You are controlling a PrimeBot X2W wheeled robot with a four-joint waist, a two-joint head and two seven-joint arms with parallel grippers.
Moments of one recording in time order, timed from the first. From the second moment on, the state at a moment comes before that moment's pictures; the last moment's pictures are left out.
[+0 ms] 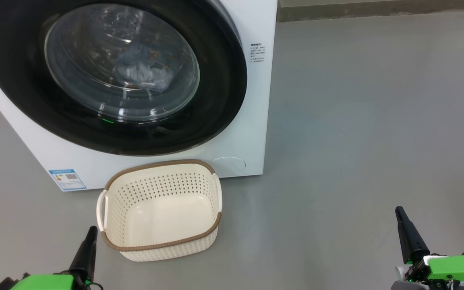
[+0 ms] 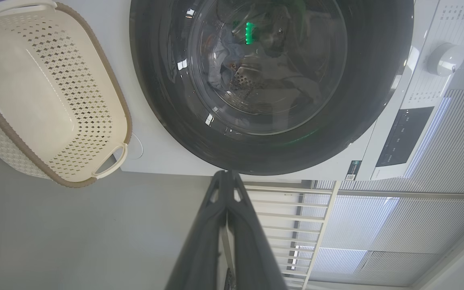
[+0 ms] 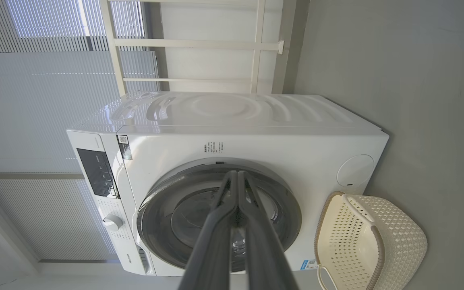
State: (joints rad) left arm -0.07 0.03 0.08 0.26 -1.60 -0.12 0.11; right arm -0.07 -0.05 -0.14 0.27 1.60 0.13 0.11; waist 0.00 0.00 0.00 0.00
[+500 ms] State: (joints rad) left arm -0.07 0.03 0.08 0.26 -1.60 -0.12 0.11; right arm -0.07 -0.05 -0.14 0.27 1.60 0.13 0.11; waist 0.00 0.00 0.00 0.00
